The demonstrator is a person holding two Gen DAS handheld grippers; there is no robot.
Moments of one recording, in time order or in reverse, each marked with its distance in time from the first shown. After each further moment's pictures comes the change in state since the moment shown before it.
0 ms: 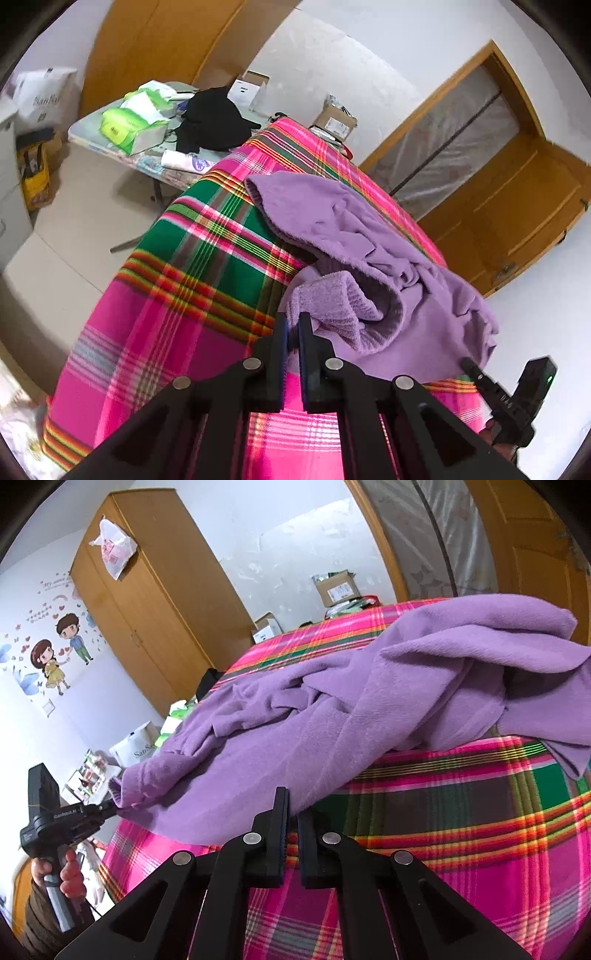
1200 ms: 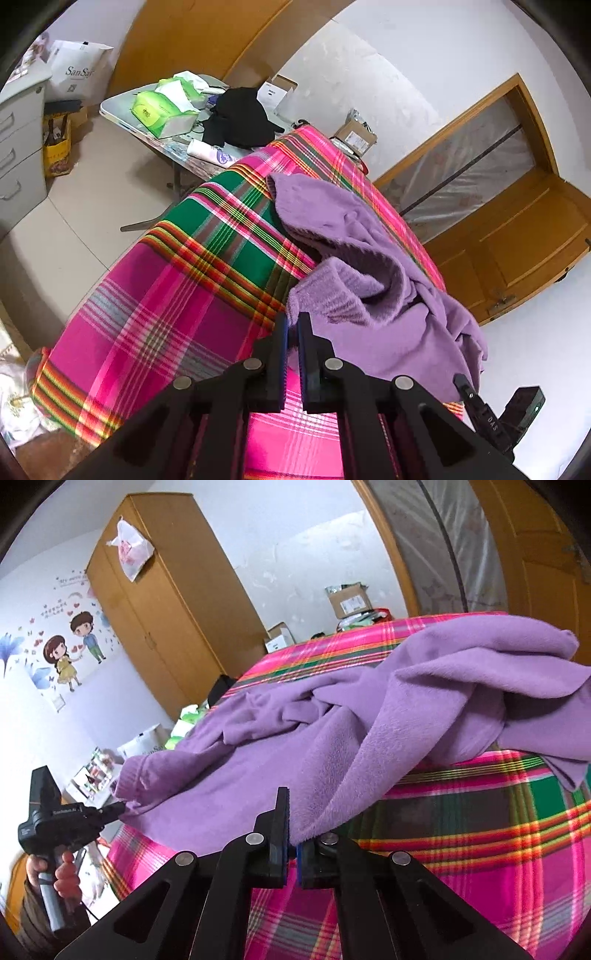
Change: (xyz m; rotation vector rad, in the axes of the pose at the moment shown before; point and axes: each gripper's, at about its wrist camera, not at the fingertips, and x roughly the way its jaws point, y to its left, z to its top) left arm -0.020 0.001 -0.016 -0.127 -0.029 0.024; right arm -0.011 -0.001 0.001 -0.043 -0.039 0.042
